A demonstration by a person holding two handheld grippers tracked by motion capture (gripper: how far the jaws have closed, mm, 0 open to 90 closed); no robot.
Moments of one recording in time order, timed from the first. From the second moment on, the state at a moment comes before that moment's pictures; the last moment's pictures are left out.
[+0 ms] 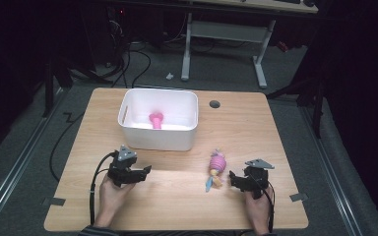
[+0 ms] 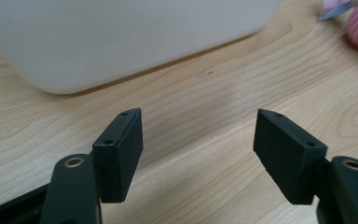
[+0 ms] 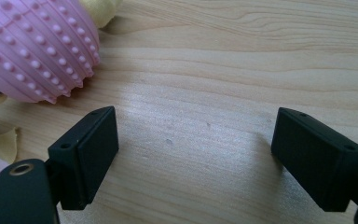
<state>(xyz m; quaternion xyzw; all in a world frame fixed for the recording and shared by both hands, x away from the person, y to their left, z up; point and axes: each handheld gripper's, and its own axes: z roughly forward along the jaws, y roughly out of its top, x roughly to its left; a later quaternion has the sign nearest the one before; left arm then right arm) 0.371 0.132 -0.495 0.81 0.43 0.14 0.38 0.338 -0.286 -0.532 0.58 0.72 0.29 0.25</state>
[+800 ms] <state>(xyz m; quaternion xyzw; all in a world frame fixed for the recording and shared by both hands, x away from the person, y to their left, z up) 0.376 0.103 -0.530 0.82 0.42 0.17 0.35 0.337 -0.284 -0.532 0.58 0.72 0.29 0.25</state>
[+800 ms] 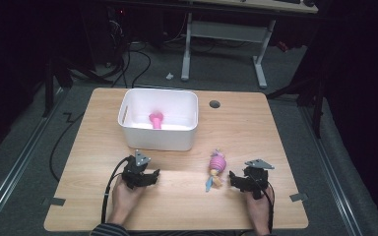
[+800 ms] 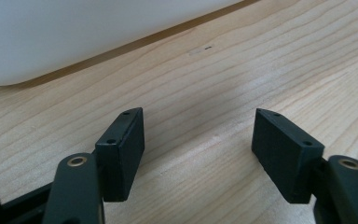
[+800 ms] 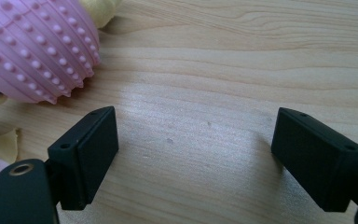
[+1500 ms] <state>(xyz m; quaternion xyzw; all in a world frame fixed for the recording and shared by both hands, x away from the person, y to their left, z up) 0.376 0.107 -0.535 0.81 0.42 0.18 0.37 0.332 -0.287 -0.525 0.55 0.75 0.28 0.22</state>
